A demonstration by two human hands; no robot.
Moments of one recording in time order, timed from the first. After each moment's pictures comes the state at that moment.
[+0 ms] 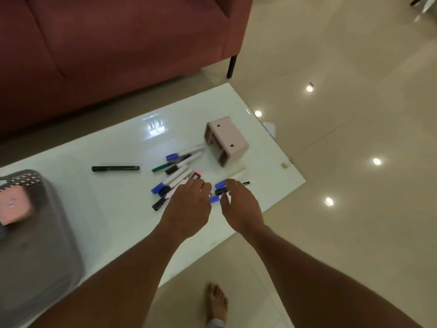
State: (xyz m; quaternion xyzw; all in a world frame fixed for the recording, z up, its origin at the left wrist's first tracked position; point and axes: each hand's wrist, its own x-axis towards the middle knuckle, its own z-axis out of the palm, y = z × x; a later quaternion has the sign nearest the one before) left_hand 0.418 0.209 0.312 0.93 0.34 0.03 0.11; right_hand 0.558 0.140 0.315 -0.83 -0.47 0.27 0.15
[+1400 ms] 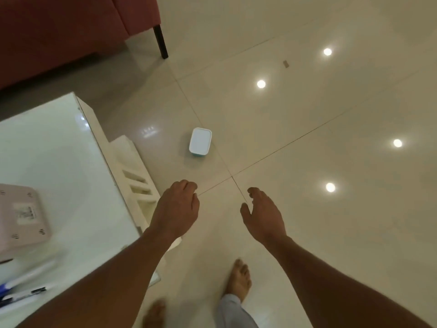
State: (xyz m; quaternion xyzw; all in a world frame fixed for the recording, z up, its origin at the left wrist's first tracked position) left_hand 0.961 0.263 0.188 0.85 0.47 0.02 0.24; right_hand 1.154 0.159 0.190 -0.84 -0.44 0.33 0.06
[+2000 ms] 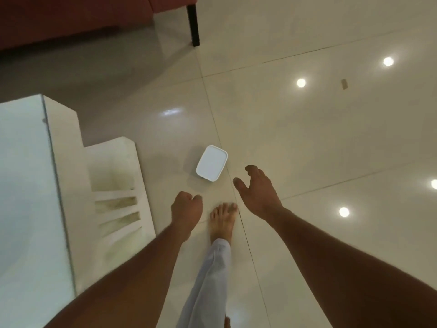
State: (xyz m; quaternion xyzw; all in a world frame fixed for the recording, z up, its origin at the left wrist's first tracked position) left_hand 1.059 0.396 0.059 0.31 0.80 0.03 0.51; right_hand 1.238 0.401 0.075 -0.76 -0.48 0.43 0.05
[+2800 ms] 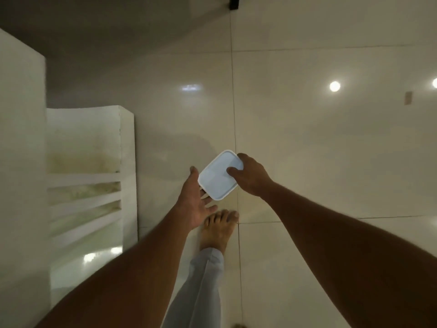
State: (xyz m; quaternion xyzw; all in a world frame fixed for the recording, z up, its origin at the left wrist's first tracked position) left_hand 1.086 0.433 -0.038 -0.10 0.65 0.24 0.71; right_hand 1.237 0.490 -0.053 -0.66 -0.54 0.51 -0.05
